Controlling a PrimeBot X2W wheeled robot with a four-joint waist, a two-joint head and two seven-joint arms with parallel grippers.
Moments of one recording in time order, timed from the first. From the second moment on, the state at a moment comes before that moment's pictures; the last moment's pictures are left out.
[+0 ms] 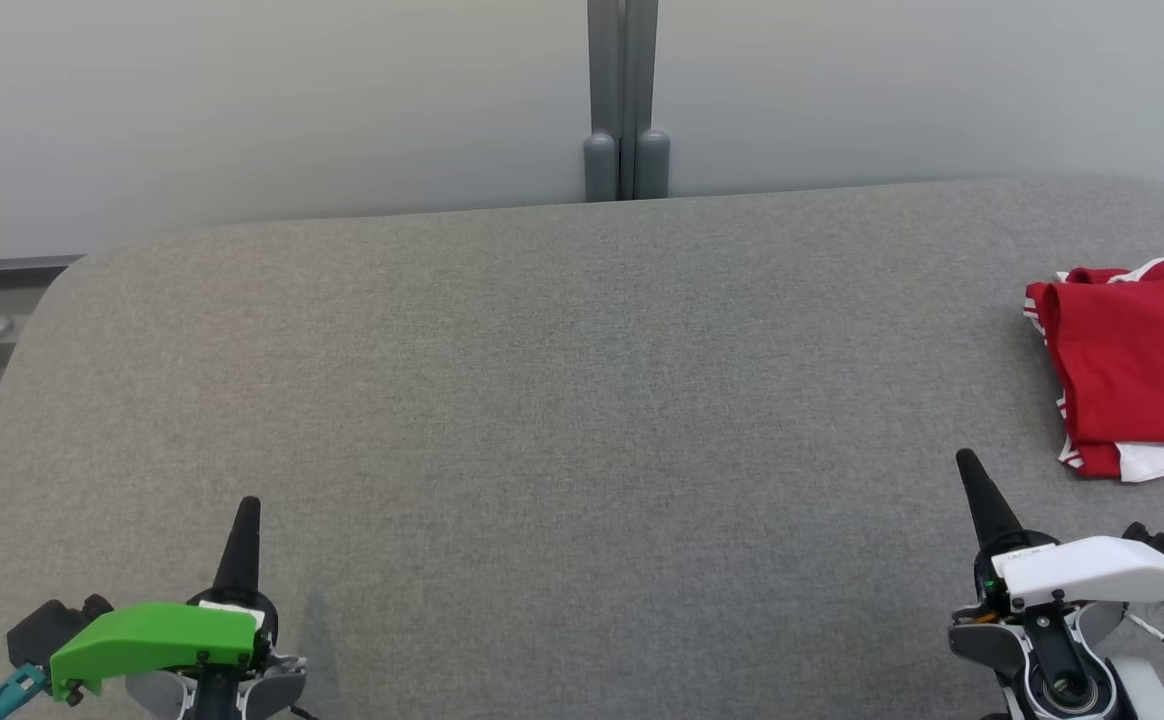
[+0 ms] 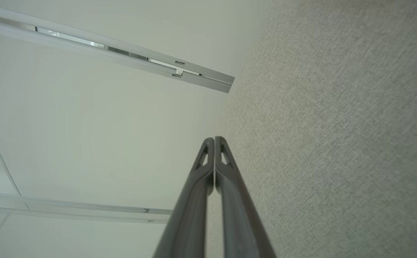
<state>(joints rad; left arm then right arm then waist) -0.07 0.07 0.01 0.27 -1.33 -0.06 0.03 -0.08 -0.05 -0.07 0.26 1.26 0.13 0.04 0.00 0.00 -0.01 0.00</state>
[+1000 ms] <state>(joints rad) -0.09 0.06 0.08 0.25 -1.52 -0.11 0.09 -0.10 -0.05 -0.10 0.25 1.50 0.13 0.09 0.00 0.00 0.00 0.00</state>
